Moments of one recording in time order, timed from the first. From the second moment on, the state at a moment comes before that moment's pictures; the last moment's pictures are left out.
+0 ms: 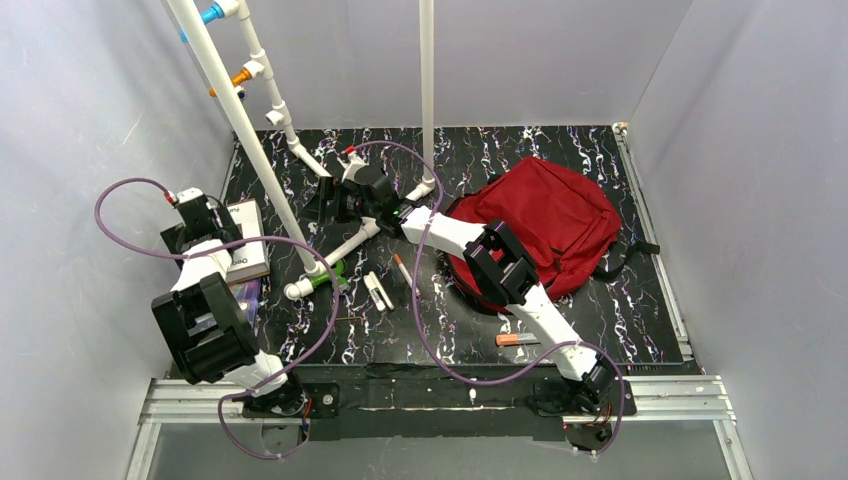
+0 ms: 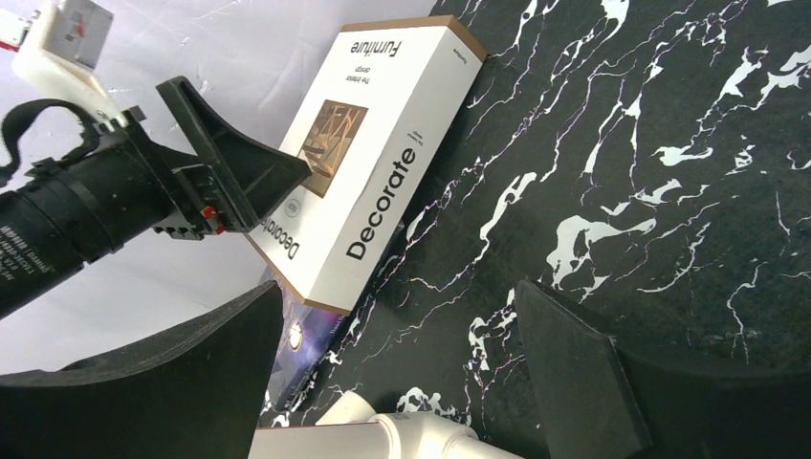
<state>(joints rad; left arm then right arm) 0.47 1.46 0.86 -0.12 -0.33 0.02 0.91 2.54 2.10 0.24 -0.34 0.80</state>
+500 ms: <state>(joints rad) 0.52 1.51 0.92 -0.22 -0.04 -0.10 0.91 2.54 2.10 0.23 -0.34 0.78</state>
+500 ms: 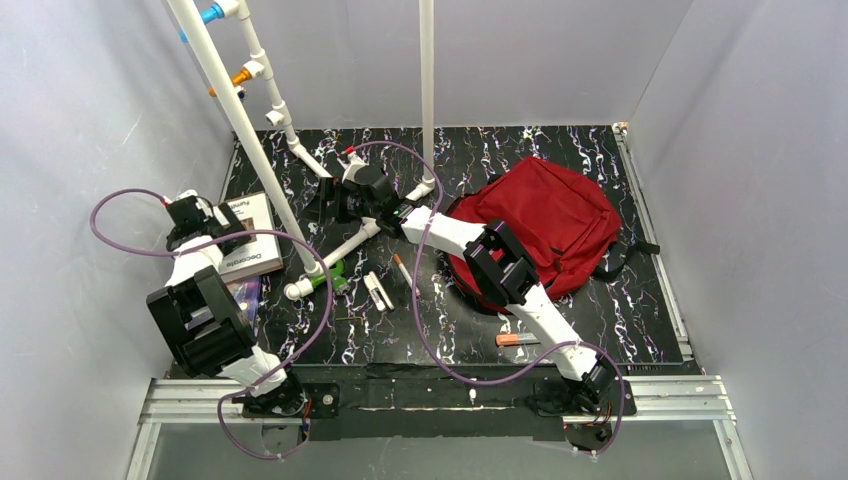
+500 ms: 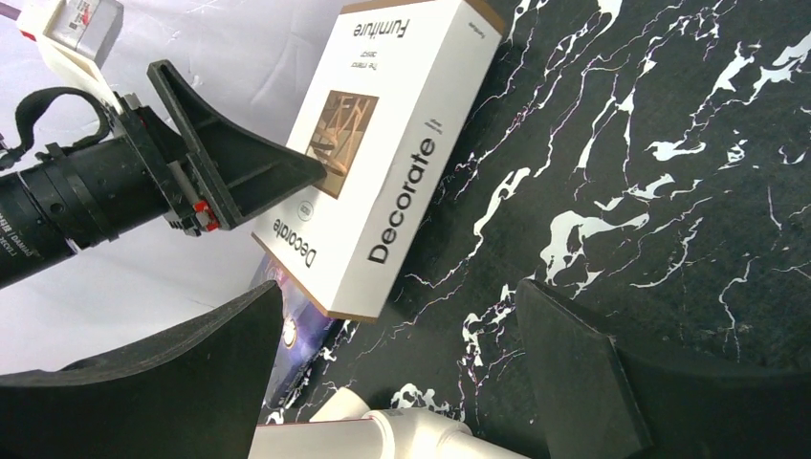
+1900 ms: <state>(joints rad) 0.30 1.48 1.00 -0.37 0.23 -0.32 0.92 2.64 2.16 0.19 -0.24 0.73</state>
